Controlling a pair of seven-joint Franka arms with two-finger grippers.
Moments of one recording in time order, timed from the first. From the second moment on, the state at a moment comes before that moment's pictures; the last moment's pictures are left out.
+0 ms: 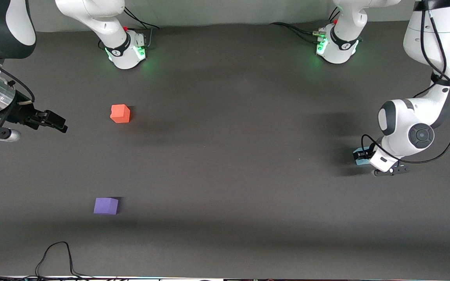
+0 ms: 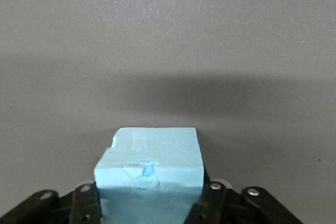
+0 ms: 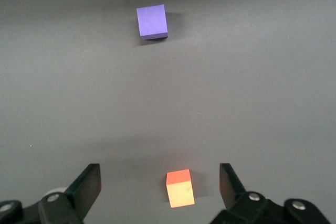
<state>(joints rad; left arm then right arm) -0.02 0.45 0.07 -2.11 0.01 2.46 -0.08 -0.02 -0.06 0.02 -1.86 0.00 1.82 0.16</state>
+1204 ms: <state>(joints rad) -0.03 -0.07 0.03 -1.77 0.00 1.52 -0.09 -0.01 -0.07 0.03 -1.87 -0.01 1.82 0.16</state>
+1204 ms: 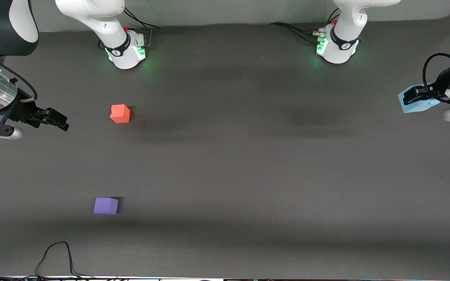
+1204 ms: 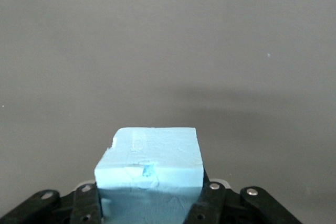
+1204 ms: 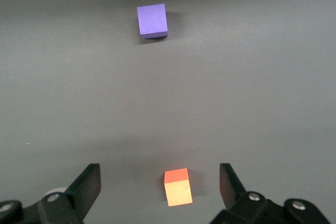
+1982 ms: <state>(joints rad) -0.15 0.35 -0.55 -1.27 0.04 1.53 -0.89 -0.01 -0.08 0.03 -1.87 -0.02 1.82 0.16</state>
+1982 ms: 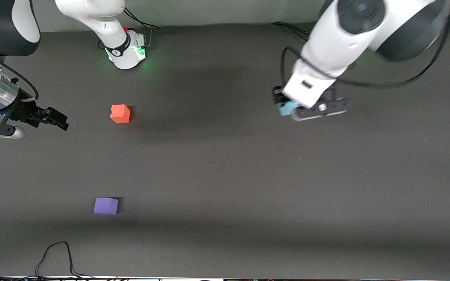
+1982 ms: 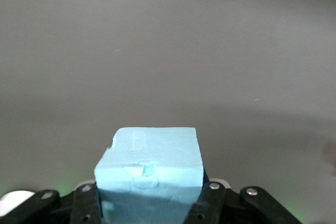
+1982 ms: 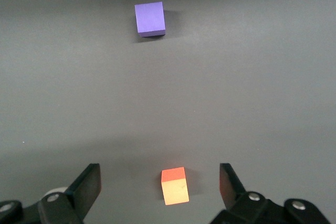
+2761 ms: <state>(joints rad) -0.52 0.76 -0.45 -1.12 0.25 1.81 -1.13 -0.01 -0.08 0.03 -1.88 -0.02 1.81 0.16</state>
